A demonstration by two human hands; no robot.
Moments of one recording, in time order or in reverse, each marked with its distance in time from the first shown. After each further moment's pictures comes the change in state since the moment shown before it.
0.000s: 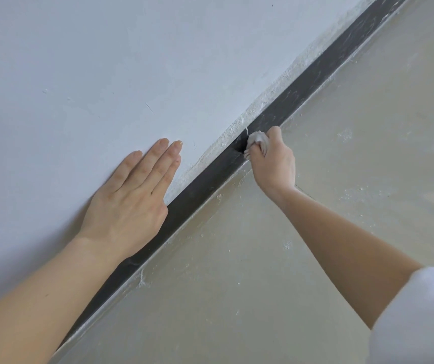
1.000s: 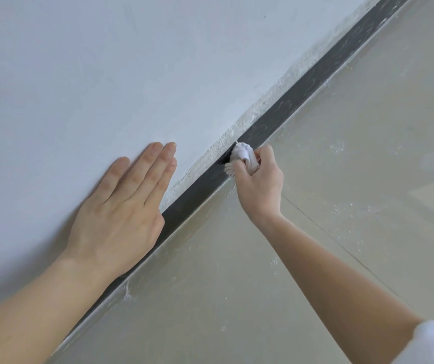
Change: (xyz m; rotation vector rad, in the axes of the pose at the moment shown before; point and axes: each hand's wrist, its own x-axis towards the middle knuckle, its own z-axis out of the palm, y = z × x) left_hand 0.024 0.001 -0.012 -0.062 -0.015 -0.010; right_hand -0.016 -0.019 -0.006 0.270 0.008 0.150
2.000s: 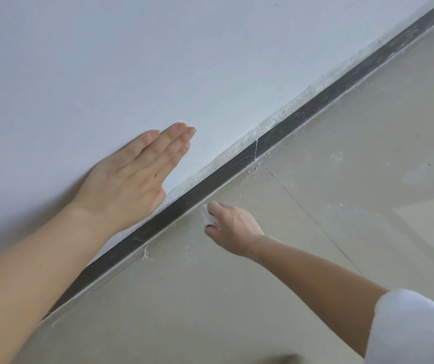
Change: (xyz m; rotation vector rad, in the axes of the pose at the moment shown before) left_hand -0.022 -0.055 -0.027 0.403 0.021 0.133; right_hand -0.083 -0.011 0.009 -0.713 -0.815 -0.404
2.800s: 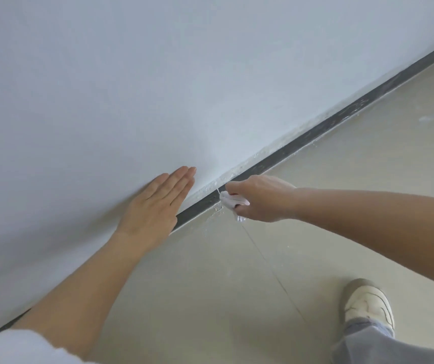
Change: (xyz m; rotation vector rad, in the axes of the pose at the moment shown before) left_hand 0.088 0.020 -0.042 -0.377 -0.070 -0.139; right_hand 0.002 0.045 -0.255 -0.353 -0.280 -0.172
